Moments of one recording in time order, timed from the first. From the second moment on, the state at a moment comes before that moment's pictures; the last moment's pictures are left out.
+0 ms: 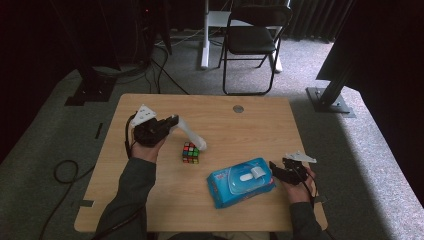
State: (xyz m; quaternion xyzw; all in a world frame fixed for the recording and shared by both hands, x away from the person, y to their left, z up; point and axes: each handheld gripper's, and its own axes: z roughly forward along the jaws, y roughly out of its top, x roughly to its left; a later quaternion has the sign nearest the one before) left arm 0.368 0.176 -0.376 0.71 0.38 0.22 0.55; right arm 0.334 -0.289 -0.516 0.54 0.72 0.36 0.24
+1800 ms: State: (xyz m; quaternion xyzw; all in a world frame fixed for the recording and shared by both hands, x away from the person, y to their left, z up) left arm 0.360 0.193 -0.438 0.73 0.42 0.18 0.51; right arm 0.246 -0.059 -0.514 0.32 0.84 0.37 0.22
